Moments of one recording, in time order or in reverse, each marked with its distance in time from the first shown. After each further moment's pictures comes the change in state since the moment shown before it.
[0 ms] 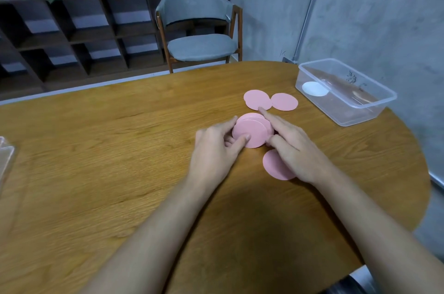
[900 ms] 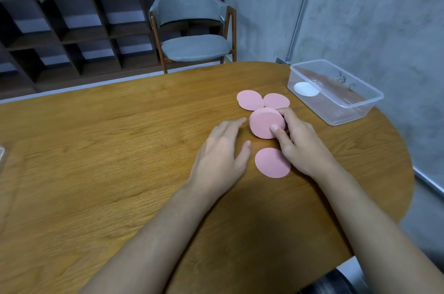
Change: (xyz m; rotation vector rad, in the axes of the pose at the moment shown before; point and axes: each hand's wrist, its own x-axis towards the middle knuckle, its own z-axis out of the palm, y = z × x) left_hand -0.010 0.001 0.014 0.188 -0.152 0.123; right_hand -0.003 0.020 -0.016 -0.138 0.159 0.002
